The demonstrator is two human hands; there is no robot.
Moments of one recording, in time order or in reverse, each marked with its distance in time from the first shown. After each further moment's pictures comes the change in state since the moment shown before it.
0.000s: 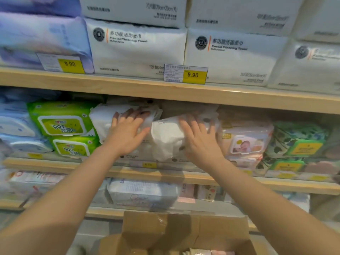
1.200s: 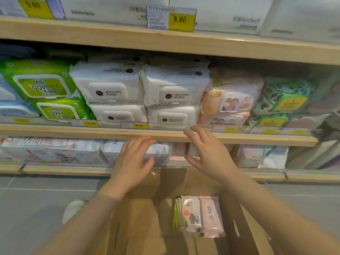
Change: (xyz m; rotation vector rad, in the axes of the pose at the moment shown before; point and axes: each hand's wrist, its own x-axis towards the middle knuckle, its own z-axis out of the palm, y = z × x) left_hand -0.145 0.039 0.098 -0.310 0.142 0.244; right_hand -0.138 -0.002 -0.006 0.318 -0.124 -0.030
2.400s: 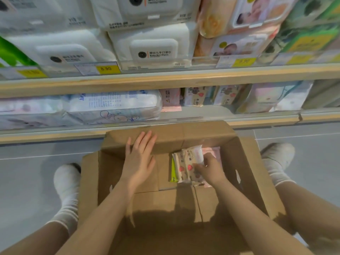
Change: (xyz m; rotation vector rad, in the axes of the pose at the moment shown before) left_hand -0.104 -0.026 0.153 0.123 -0.430 -0.138; right_hand -0.160 0.009 0.192 0.824 -0.489 1.104
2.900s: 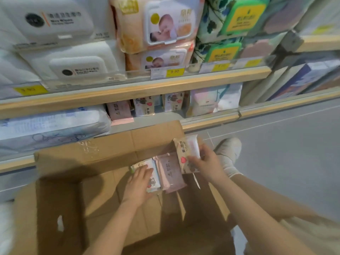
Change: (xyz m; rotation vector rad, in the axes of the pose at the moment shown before) left_hand 0.004 0.099 0.088 -0.080 -0.454 0.051; right_hand -0.047 0.005 -0.125 0.184 0.228 -0.058
